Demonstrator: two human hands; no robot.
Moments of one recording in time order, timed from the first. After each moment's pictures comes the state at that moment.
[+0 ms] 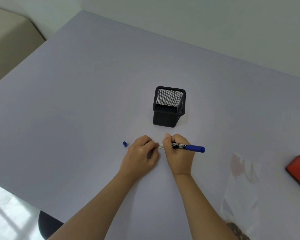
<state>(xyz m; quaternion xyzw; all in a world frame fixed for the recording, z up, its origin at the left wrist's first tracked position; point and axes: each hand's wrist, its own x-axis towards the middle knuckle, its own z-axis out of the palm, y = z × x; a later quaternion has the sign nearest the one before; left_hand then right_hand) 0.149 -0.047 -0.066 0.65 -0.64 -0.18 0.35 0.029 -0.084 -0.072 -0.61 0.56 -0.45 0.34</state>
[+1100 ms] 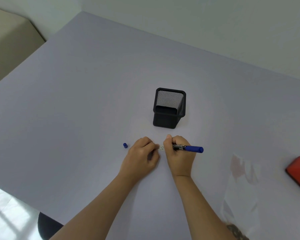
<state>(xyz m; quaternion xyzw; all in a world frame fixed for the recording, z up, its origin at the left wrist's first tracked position) 0.149 -0.048 -0.067 0.65 -0.64 -0.19 0.36 0.029 -0.086 -0.073 -0.62 0.56 -0.45 0.31</state>
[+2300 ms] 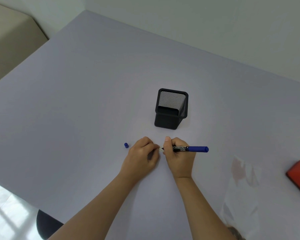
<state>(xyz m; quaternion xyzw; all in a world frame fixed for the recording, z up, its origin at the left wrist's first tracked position) 0.151 -0.046 -0.071 0.65 -0.64 -0.19 0.36 0.030 -0.082 -0.069 -0.60 0.54 -0.45 0.38</state>
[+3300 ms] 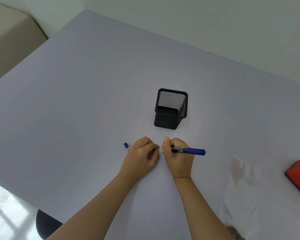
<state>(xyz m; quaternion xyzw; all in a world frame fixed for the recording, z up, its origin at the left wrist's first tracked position) 0.152 -0.047 -0.069 0.65 -0.64 -0.19 0.36 0.031 -0.081 -0.071 -0.63 0.53 -0.44 0.35</state>
